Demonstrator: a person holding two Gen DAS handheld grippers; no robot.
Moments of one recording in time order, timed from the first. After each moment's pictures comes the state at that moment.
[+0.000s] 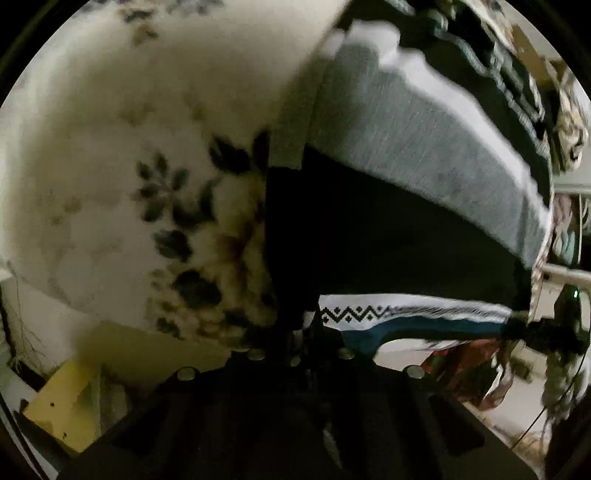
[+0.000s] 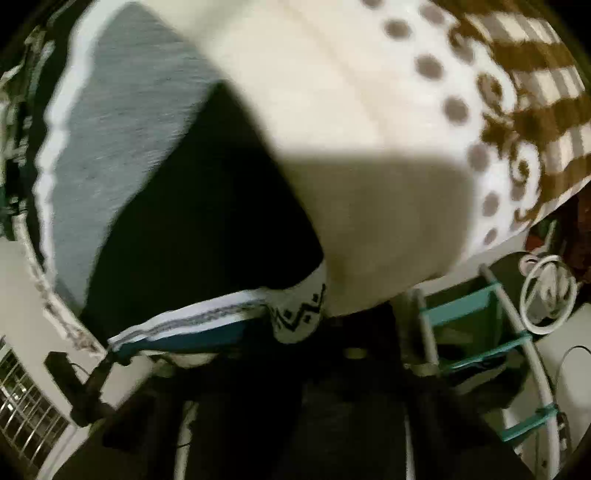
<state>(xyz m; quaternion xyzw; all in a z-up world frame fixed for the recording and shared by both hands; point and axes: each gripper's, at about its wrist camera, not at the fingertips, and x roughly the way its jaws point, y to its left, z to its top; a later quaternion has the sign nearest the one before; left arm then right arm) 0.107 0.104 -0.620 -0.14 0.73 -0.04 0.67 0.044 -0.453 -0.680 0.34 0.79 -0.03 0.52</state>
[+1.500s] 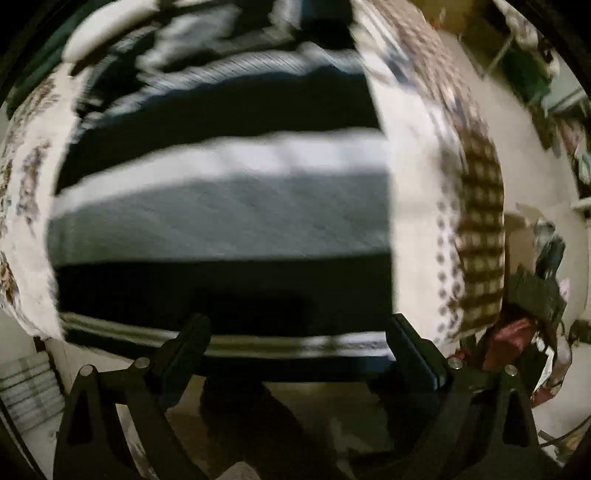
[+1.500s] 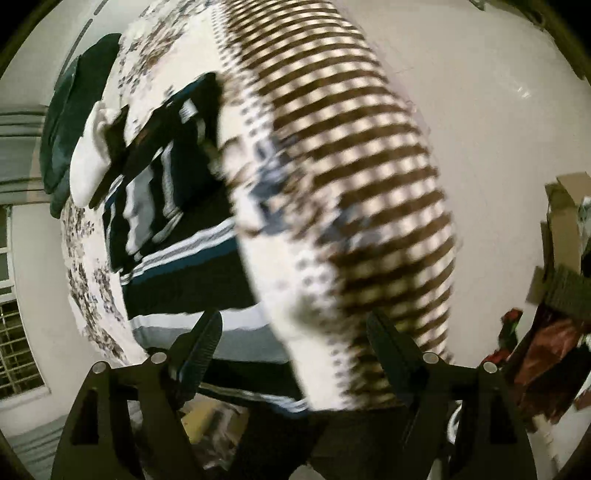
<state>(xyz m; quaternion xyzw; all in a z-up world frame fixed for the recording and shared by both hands) 0.106 -0.302 -0.580 0.07 0.70 -0.05 0.71 0.265 -0.632 -0.496 0.26 0.71 0.06 0.65</state>
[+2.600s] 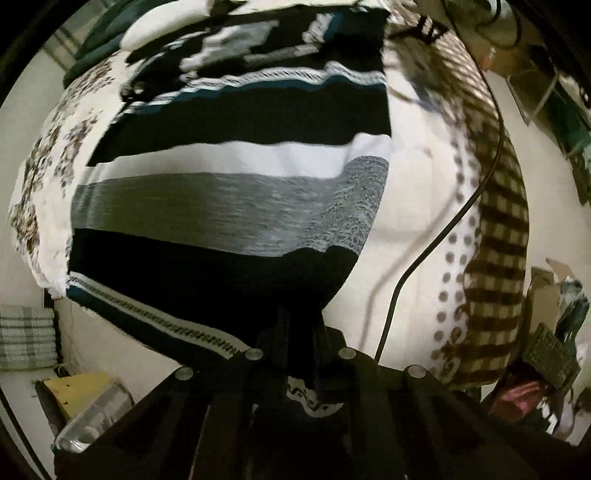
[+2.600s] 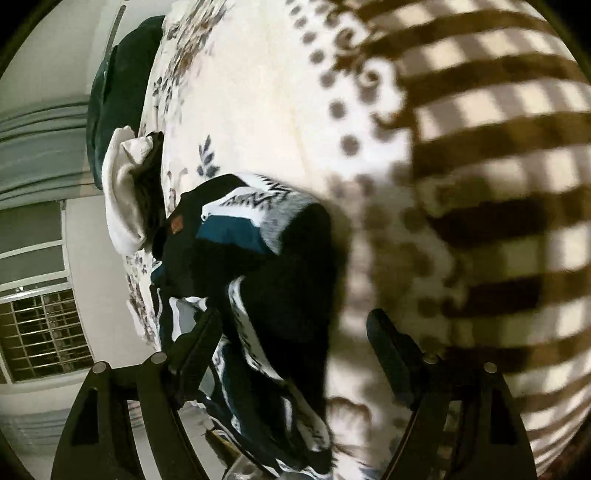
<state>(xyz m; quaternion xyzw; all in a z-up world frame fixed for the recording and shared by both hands) 0.083 -0.304 -0.569 0.03 0.64 0.07 0.76 0.556 -0.520 -0.635 0.34 0.68 0.21 0.61</state>
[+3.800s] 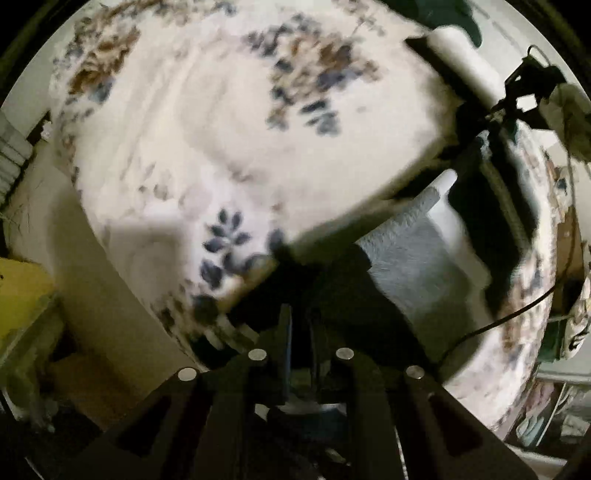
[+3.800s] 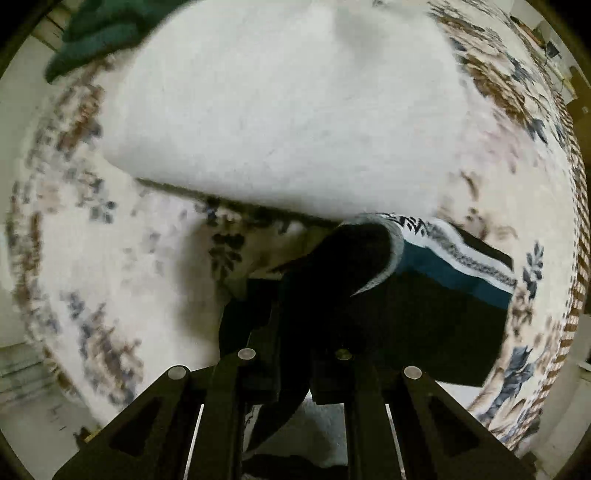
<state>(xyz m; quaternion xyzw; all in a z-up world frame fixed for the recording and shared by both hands) 0.100 0.106 -0.592 -0.30 0.59 0.18 0.73 0.595 -0.010 -0.526 -0.05 0.71 0.11 0.70</state>
